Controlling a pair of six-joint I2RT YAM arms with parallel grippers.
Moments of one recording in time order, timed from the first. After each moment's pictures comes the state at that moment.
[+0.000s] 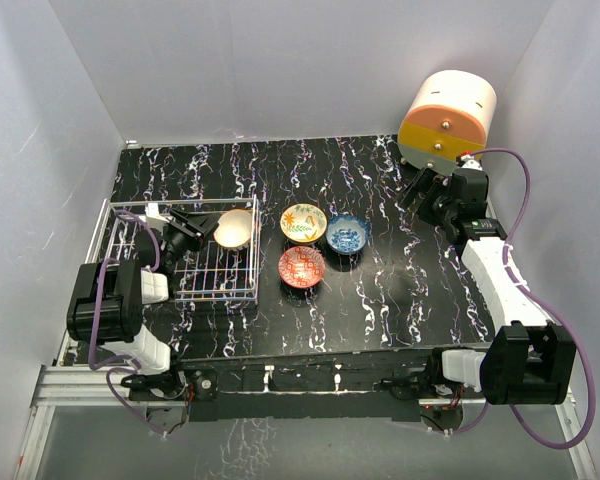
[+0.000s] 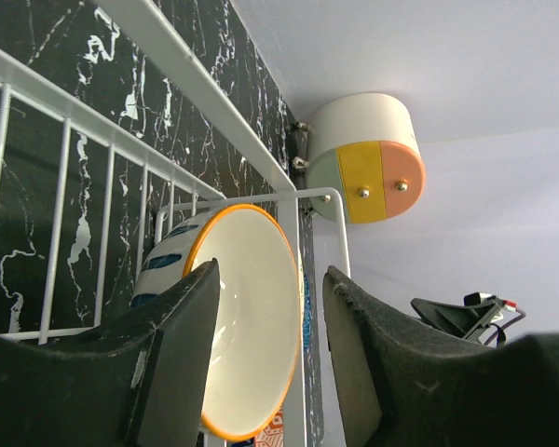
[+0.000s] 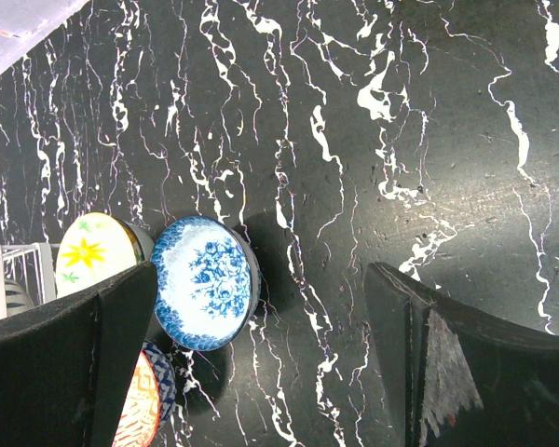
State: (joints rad) left arm 0.08 1.59 0.37 1.11 0.54 -1.22; right arm -0.02 1.22 0.95 -0.28 -0.15 0.49
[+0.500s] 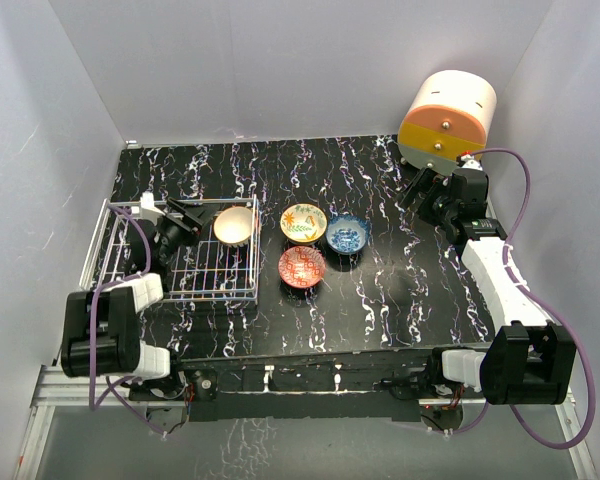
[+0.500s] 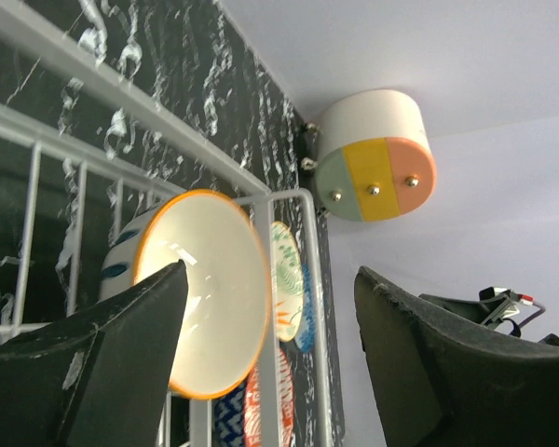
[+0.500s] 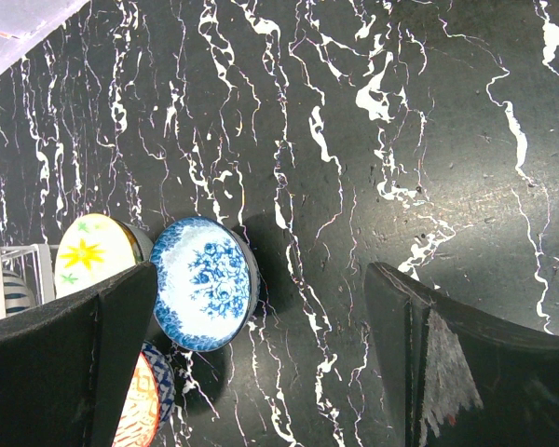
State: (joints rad) left arm 0.09 1.38 0.44 0.79 0.53 -1.10; right arm -0.02 1.22 0.95 -0.28 -0.14 0.49
